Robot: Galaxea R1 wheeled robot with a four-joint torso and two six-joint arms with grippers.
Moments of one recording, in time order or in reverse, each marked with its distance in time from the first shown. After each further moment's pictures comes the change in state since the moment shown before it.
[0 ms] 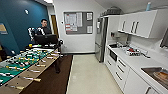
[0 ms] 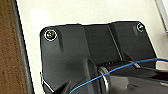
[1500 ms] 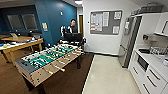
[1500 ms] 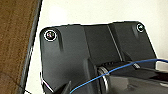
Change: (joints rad) left arm -0.002 0.000 0.000 0.000 0.006 0.000; right arm 0.000 -0.008 0.000 0.000 0.006 0.000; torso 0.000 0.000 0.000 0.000
